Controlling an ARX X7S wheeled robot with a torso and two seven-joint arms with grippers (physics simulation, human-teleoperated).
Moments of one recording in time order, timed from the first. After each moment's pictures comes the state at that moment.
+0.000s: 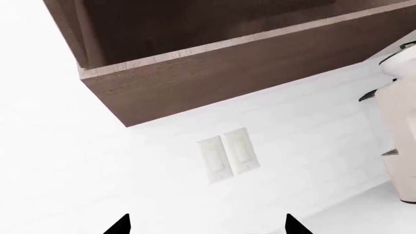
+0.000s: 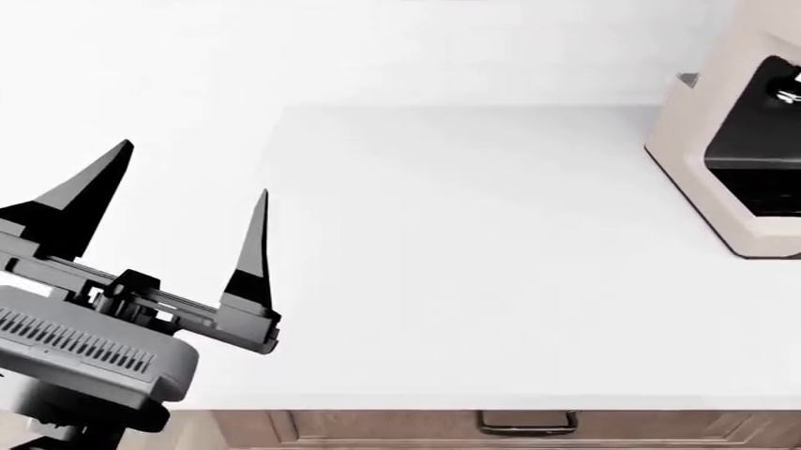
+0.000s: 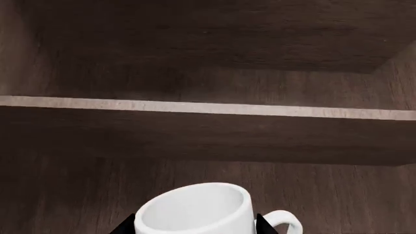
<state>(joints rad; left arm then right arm) -0.19 -0.49 0.01 0.89 -0.29 -0.44 -0.03 2.28 0.08 -0.06 1.31 0.02 0.24 -0.06</state>
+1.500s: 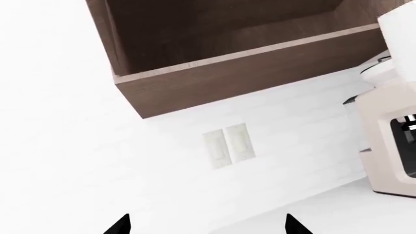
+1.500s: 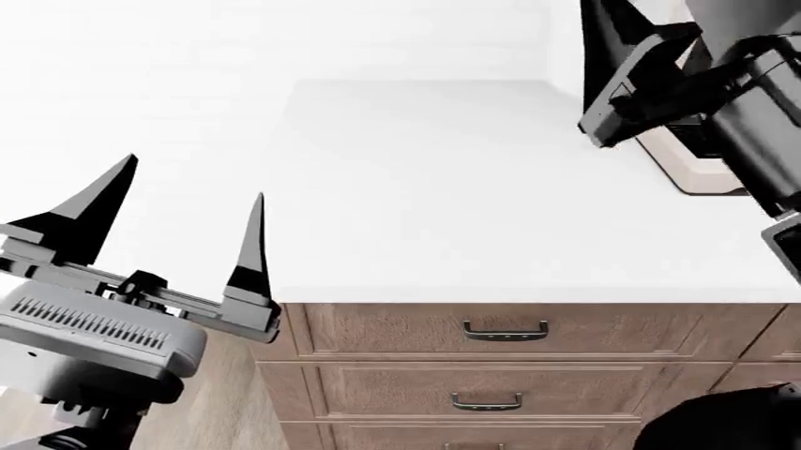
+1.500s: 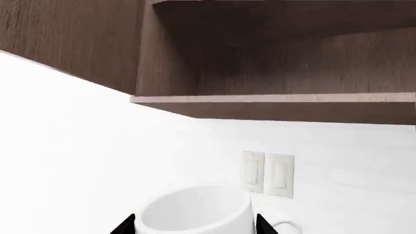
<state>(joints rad) -0.17 -0.47 0.04 0.79 -0.26 -0.36 -0.07 1.07 0.21 0.37 -0.76 0.47 1.46 -0.36</state>
